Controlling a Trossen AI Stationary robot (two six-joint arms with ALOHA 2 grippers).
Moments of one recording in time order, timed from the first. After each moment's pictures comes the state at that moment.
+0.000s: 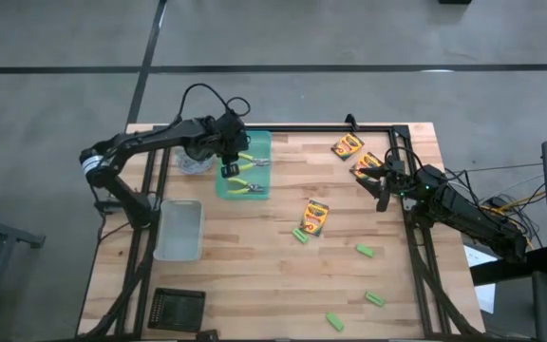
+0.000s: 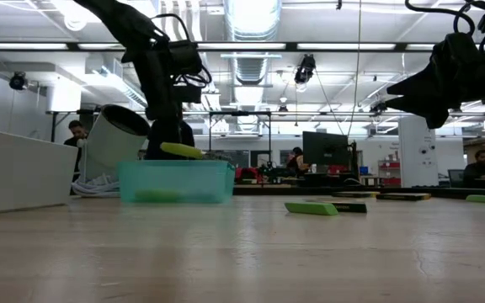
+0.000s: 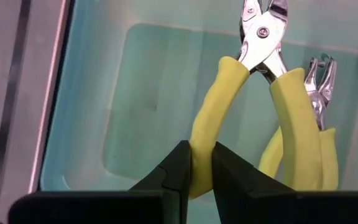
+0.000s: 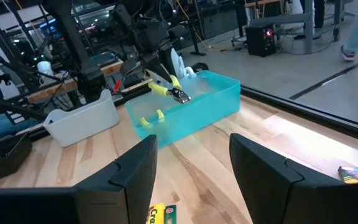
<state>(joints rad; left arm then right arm) 0.58 1.55 1.14 -0.66 -0.04 0.41 -0.50 0.02 0.07 -0.12 -0.16 0.30</state>
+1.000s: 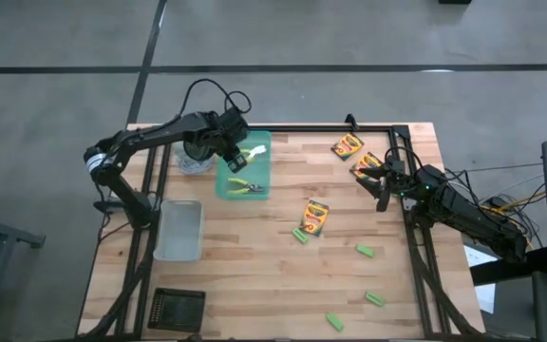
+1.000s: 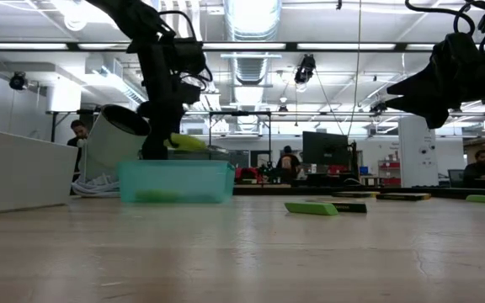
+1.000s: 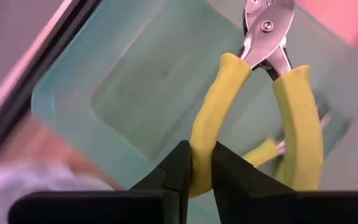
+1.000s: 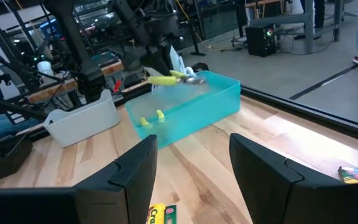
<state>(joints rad) 0.58 1.58 1.26 -0.84 -0.08 -0.14 -0.50 0.02 0.07 -0.12 -0.16 0.30</state>
